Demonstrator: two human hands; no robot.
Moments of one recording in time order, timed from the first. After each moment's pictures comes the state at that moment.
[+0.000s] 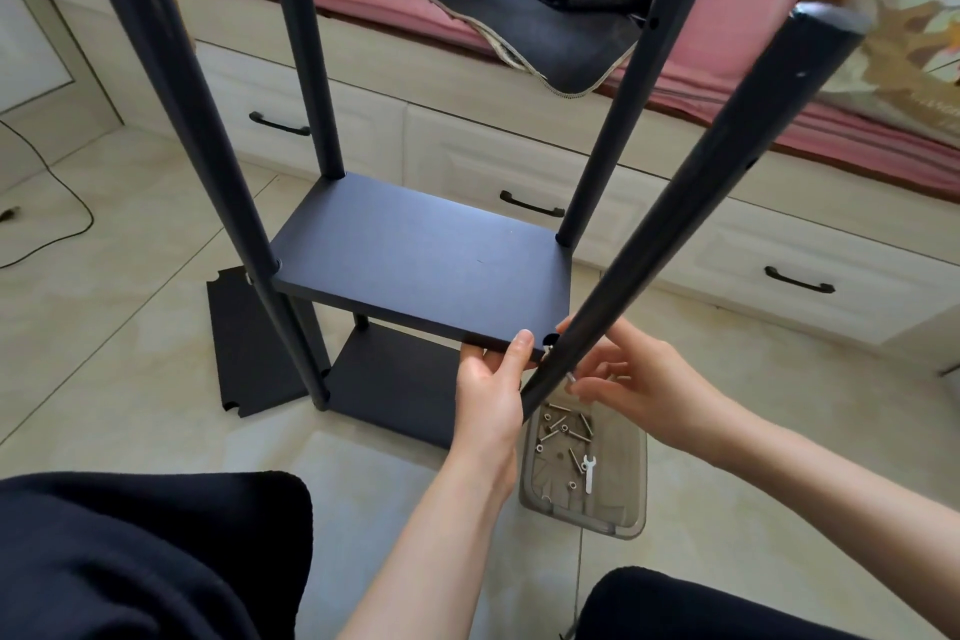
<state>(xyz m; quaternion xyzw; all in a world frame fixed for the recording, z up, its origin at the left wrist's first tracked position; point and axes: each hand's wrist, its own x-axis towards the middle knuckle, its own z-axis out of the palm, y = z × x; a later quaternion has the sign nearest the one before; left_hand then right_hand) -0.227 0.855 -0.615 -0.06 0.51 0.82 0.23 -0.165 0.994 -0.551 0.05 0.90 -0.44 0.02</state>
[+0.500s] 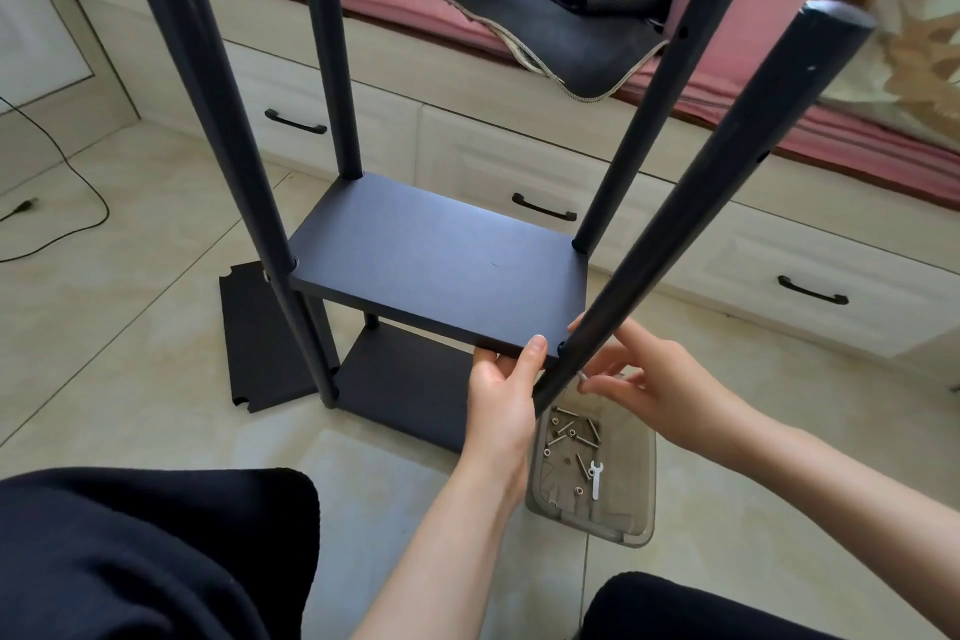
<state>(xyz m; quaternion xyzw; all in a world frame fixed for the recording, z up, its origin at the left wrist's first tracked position) -0.227 0.853 -0.617 -0.04 0.48 0.84 0.23 -0.172 0.998 -0.551 0.03 0.93 -0.36 0.03</state>
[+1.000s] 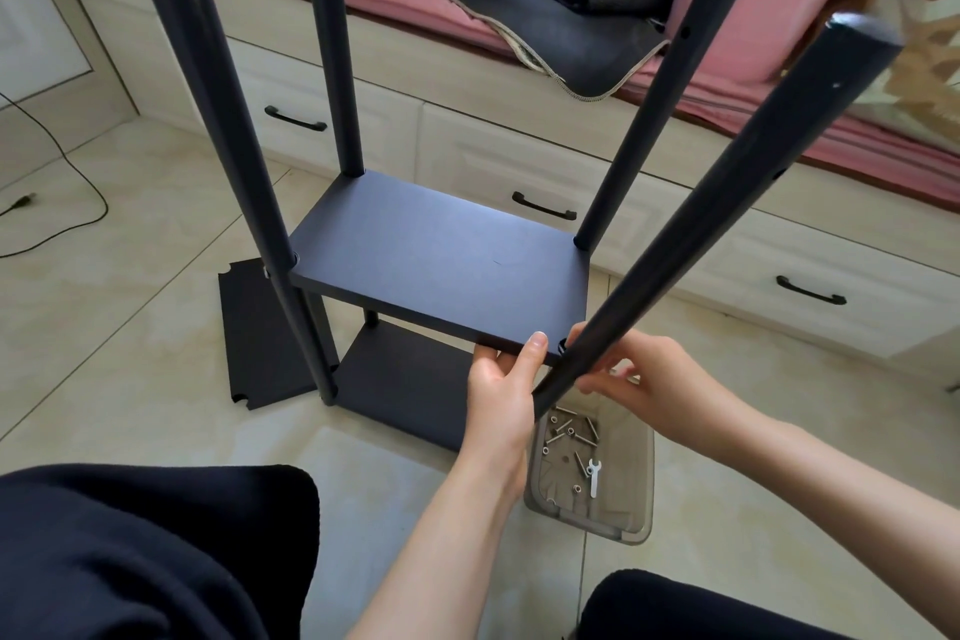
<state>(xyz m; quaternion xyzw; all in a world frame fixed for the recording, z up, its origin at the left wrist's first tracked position) -0.228 0.852 -0.617 -0.05 0.47 0.85 0.24 -0.176 1.001 -0.560 0.02 0.93 -0.36 0.01</state>
